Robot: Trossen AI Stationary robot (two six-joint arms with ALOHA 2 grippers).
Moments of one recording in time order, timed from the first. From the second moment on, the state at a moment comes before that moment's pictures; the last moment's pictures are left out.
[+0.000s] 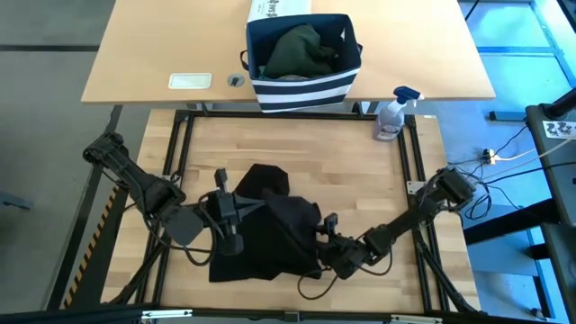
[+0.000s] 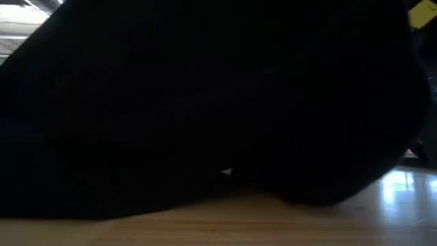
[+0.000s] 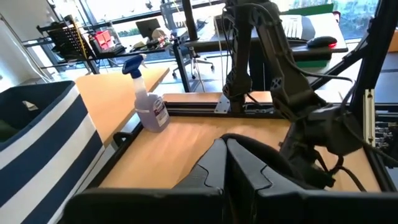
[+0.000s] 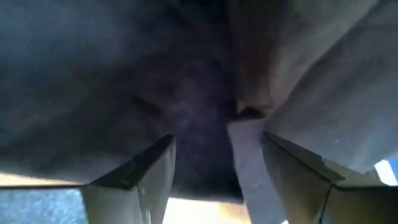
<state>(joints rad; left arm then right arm) -0.63 1.38 1.45 -0.51 -0.95 -0.20 0.63 1.85 0.88 0.11 0.83 -0.09</state>
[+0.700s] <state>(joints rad) -0.64 1.38 1.45 -0.53 -0.94 -0.19 0.61 1.78 0.88 0.18 1.08 -0.12</state>
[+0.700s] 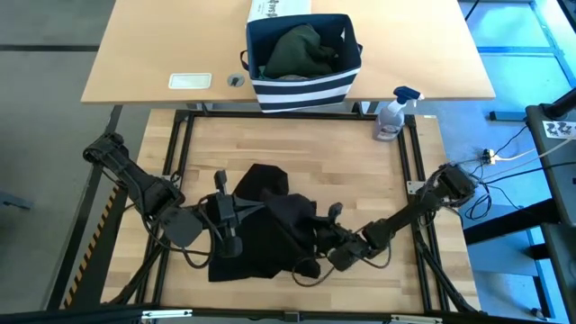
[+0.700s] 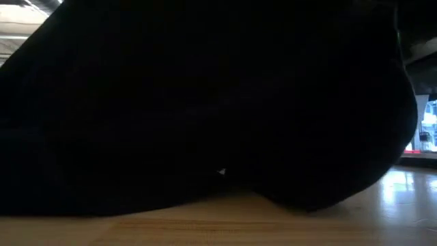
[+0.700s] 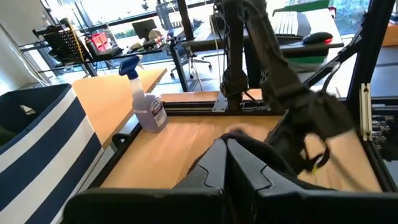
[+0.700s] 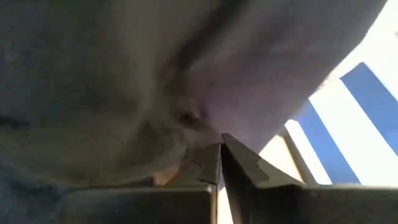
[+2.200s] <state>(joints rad) -0.59 1.56 1.45 -0.33 -0.81 0.04 0.72 1.32 1.49 -0.02 1.22 -0.84</state>
